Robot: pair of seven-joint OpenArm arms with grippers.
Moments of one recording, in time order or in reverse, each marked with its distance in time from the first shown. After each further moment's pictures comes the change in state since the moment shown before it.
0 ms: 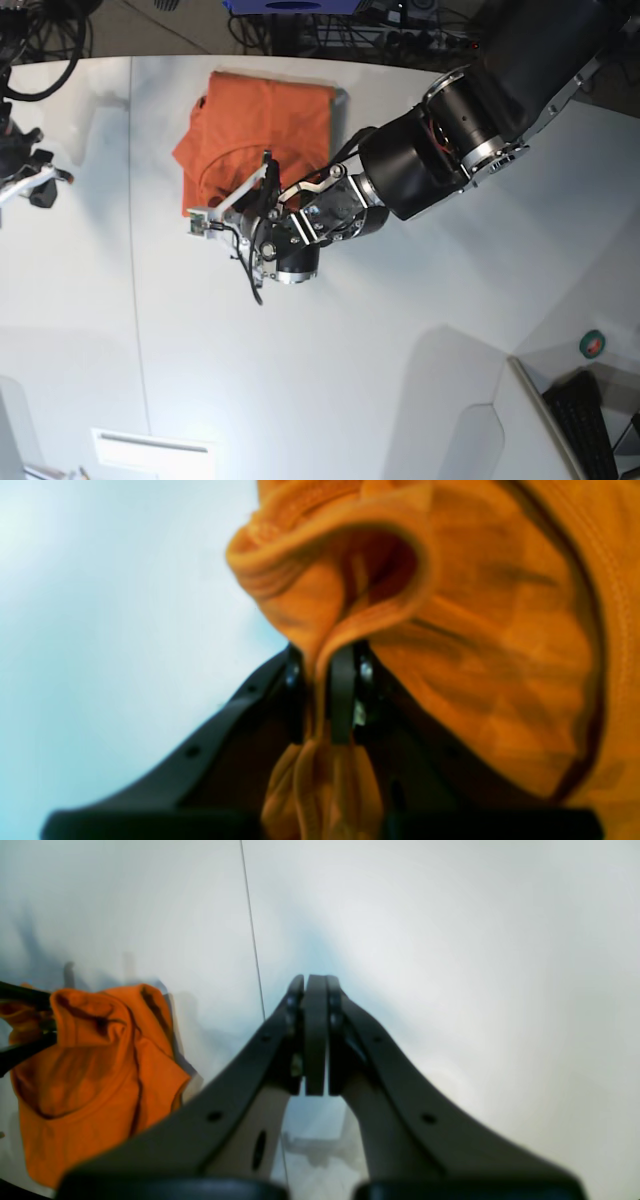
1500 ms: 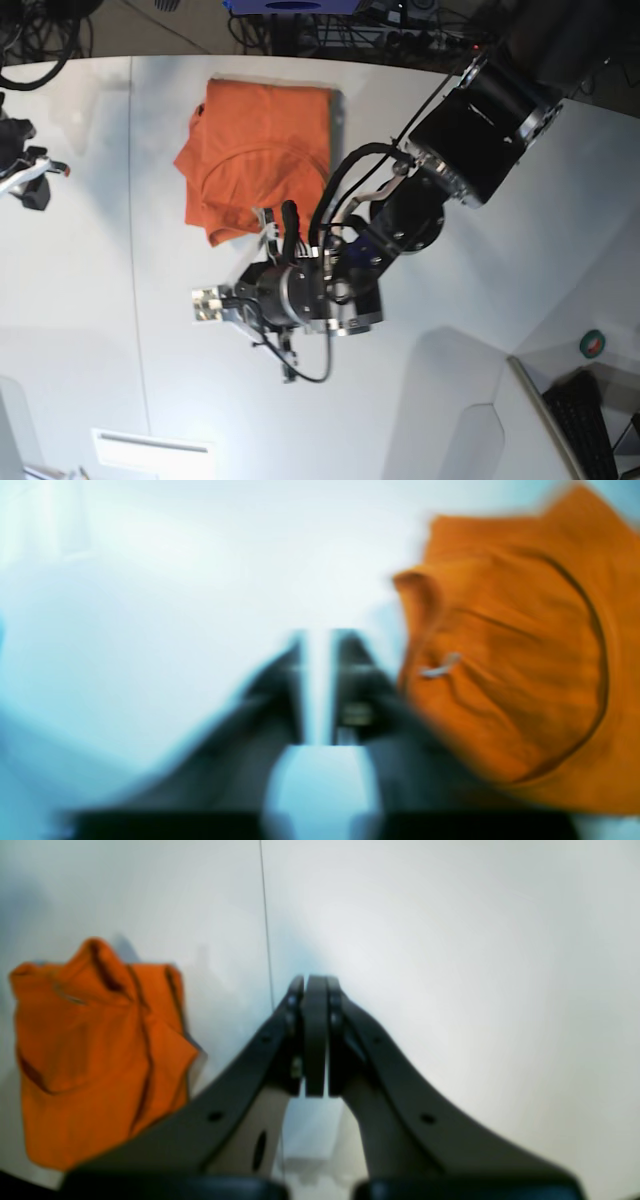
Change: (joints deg) left arm 7.4 -7.5 -22.7 41.7 1.6 -1.0 16.6; right arm -4.9 0.5 1.4 9.1 0.2 0.4 0.1
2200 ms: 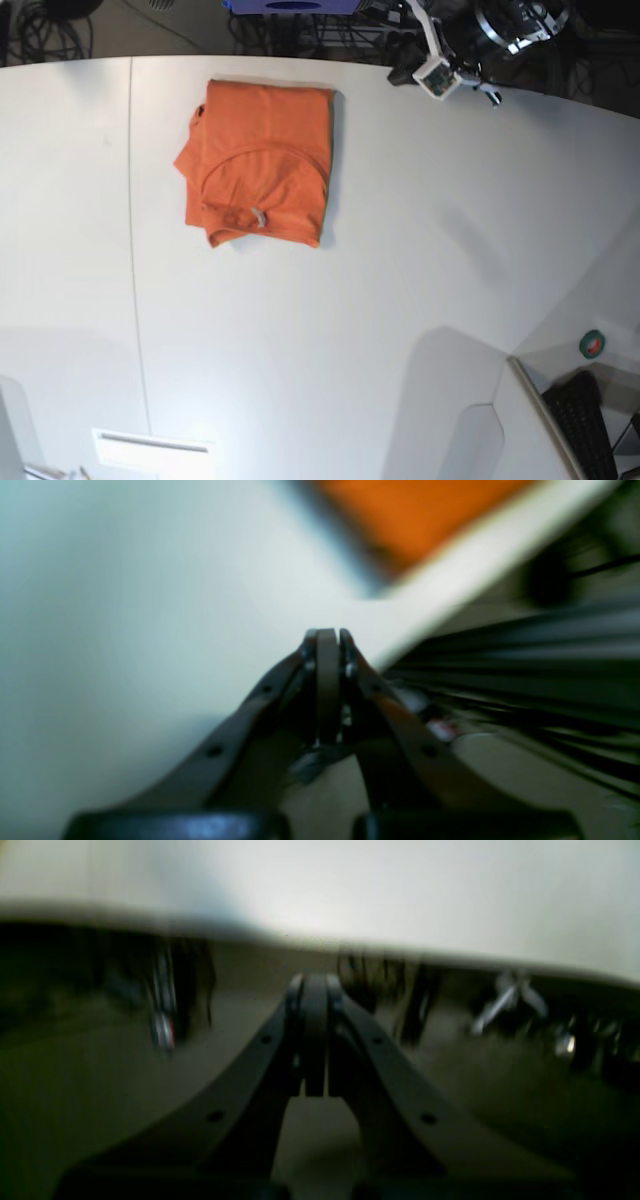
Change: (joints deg) left arm 69.4 -6.7 -48.0 21.8 0.3 0.0 -31.7; right arm -33.0 2.1 14.8 4.7 -12.0 18.5 2.1
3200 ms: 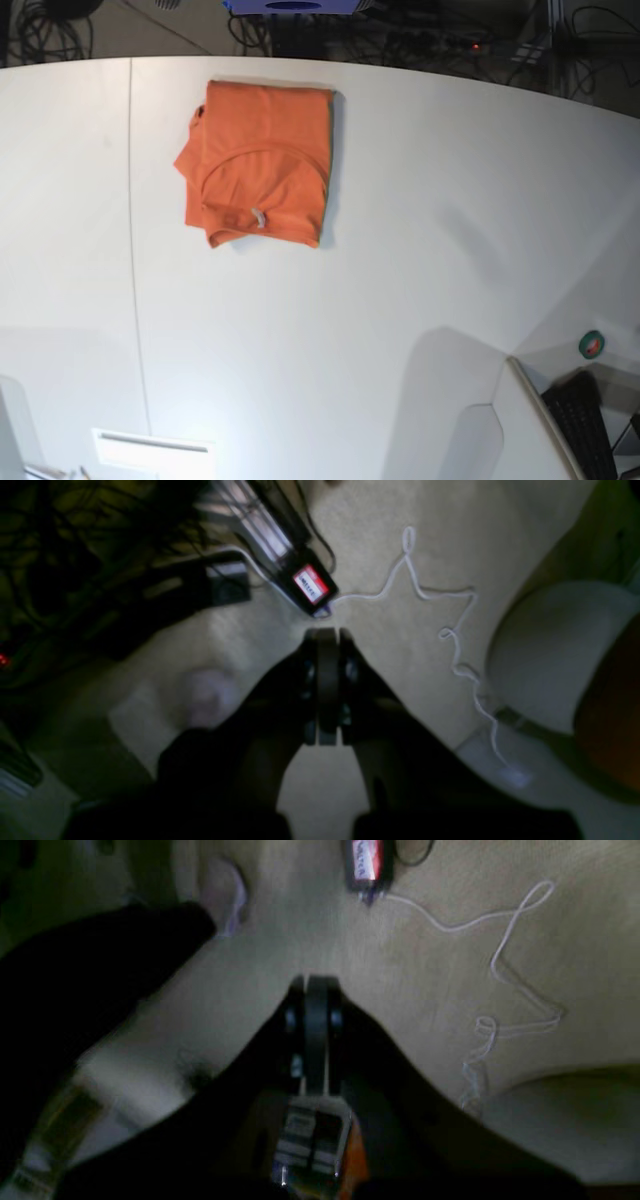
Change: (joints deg) left arm -30.4 7.1 46.0 -106.7 -2.1 22.8 -45.7; right arm 30.4 -12.8 -57.9 -100.5 -1.3 -13.6 61.0
